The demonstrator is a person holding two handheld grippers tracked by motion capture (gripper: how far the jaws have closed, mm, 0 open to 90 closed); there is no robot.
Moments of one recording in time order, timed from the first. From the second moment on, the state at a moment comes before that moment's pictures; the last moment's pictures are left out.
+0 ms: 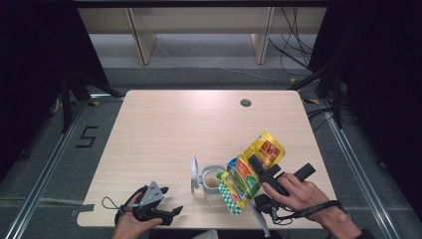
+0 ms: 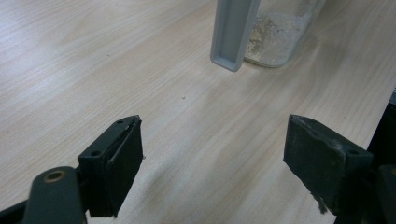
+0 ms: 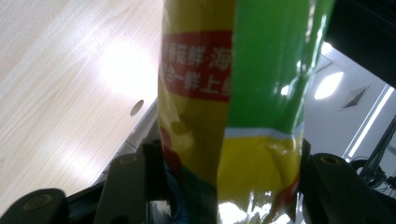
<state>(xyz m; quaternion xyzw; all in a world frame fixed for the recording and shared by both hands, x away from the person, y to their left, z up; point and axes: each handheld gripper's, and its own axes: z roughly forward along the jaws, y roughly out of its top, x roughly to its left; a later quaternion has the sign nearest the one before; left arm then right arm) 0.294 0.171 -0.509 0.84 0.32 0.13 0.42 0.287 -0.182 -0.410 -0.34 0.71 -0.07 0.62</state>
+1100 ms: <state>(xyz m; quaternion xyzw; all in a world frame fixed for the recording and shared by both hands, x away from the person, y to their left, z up) 0.295 0.173 -0.508 0.84 0.31 0.14 0.42 0.285 -0.187 -0.411 -0.33 0.71 -0.06 0.62</state>
